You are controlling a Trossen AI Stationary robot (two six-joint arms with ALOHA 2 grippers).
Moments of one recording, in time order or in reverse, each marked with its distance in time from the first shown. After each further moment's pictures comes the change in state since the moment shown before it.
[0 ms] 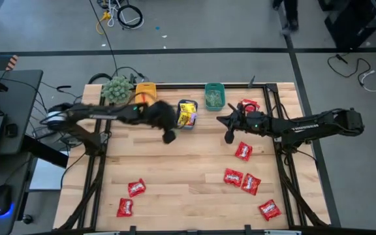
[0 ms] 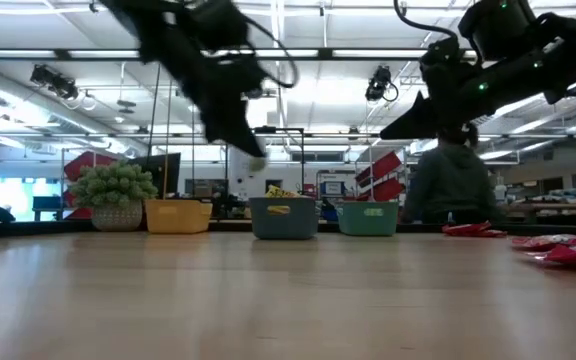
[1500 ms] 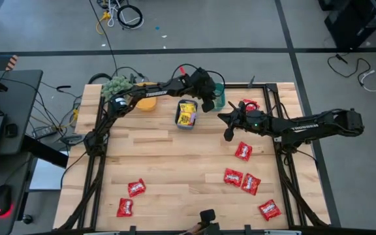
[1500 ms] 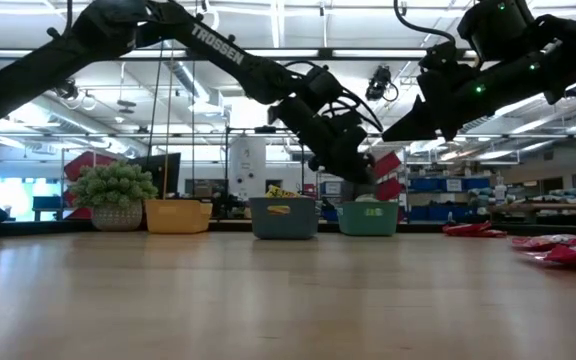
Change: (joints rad) left arm 0.229 0.796 0.945 -0.025 0.138 0.251; right arm -0.017 0.000 0.000 -0.002 0.056 -0.001
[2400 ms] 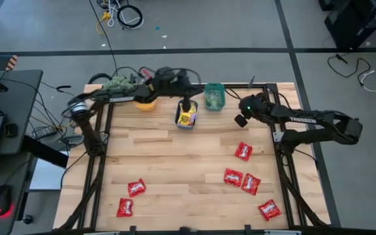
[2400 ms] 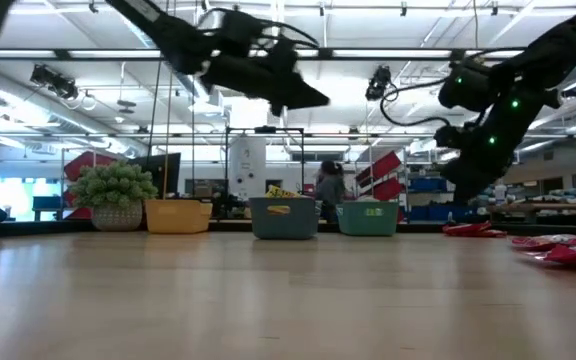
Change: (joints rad) left arm 0.026 -0.567 -0.723 0.626 0.192 -0.006; right arm -0.403 0.036 0.094 -0.697 0.128 -0.031
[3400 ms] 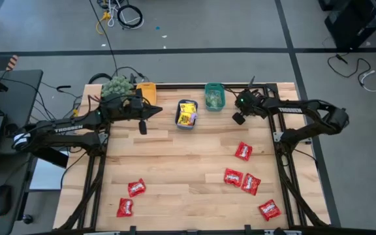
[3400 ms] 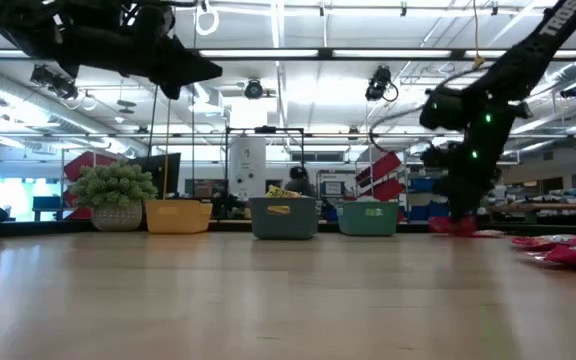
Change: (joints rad) left arm -0.057 -0.831 -0.728 0.040 -0.099 -0.103; right arm -0.108 0.225 0.112 -0.031 -0.135 -0.039
